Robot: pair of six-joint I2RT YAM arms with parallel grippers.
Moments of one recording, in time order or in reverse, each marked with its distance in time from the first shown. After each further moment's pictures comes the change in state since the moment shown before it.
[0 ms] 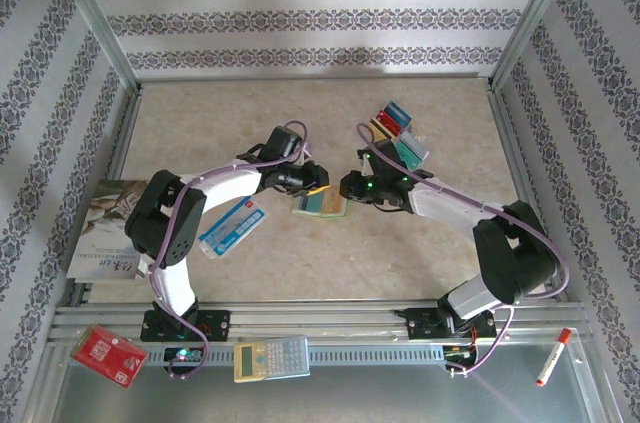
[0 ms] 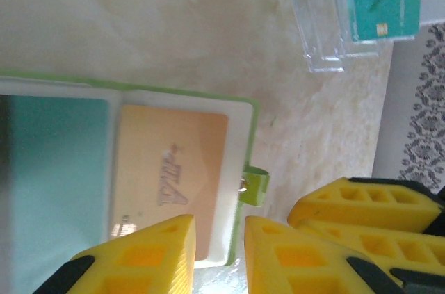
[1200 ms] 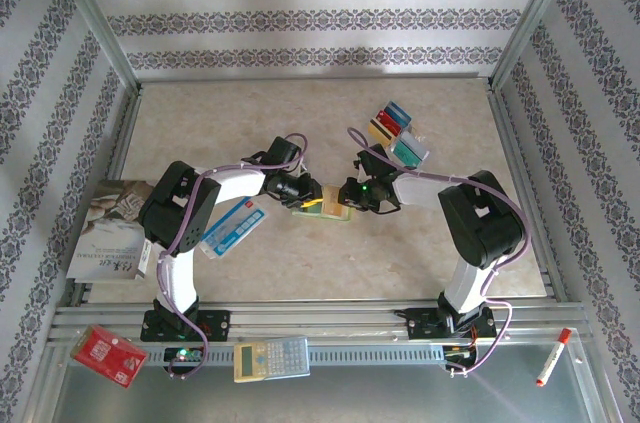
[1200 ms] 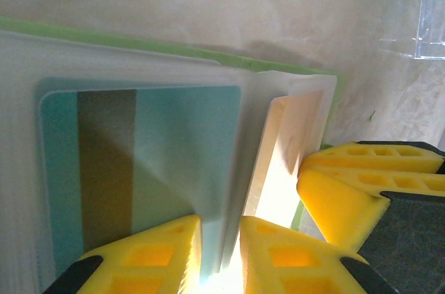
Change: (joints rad) left arm 0.016 0.115 -0.011 -0.033 0.028 0.048; right arm -0.045 0.238 0.037 0.020 -0.078 0.027
